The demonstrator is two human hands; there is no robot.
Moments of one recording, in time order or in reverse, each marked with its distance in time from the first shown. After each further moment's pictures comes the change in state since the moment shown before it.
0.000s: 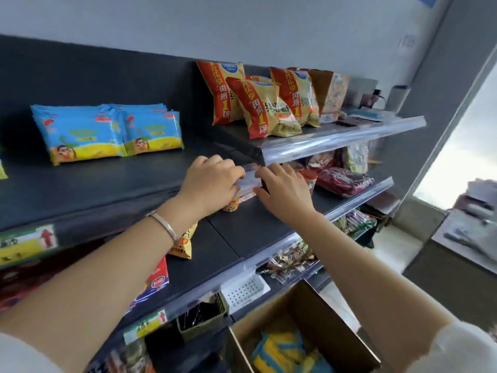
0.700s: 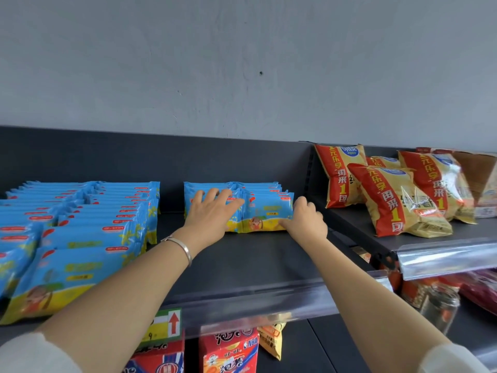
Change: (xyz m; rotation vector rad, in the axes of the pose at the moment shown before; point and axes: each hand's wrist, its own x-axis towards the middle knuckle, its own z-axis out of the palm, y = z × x) left_hand -0.024 -0.210 -0.036 0.423 -0.131 -0.414; right_hand 0.195 -0.129 0.054 0.432 -0.205 0.265
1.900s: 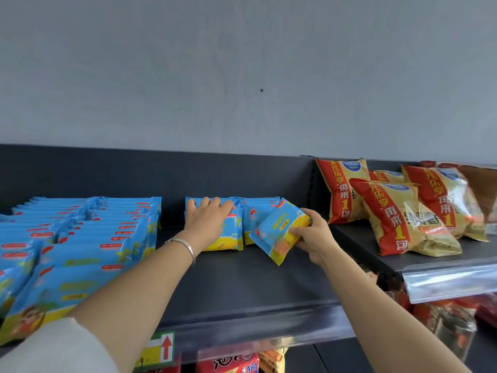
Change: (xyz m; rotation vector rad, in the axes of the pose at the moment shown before) left_hand 0.028 -0.013 0.008 -0.054 -0.044 -0.182; right_hand 0.020 0.019 -0.005 1.196 -0.215 0.193
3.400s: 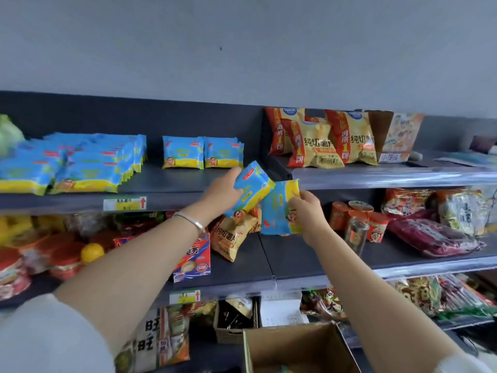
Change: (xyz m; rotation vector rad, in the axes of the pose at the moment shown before) left_hand -0.197 0.204 -0.115 -0.792 -0.151 -0.121; right_hand -0.218 0.019 -0.173 -0.143 0.016 -0.004
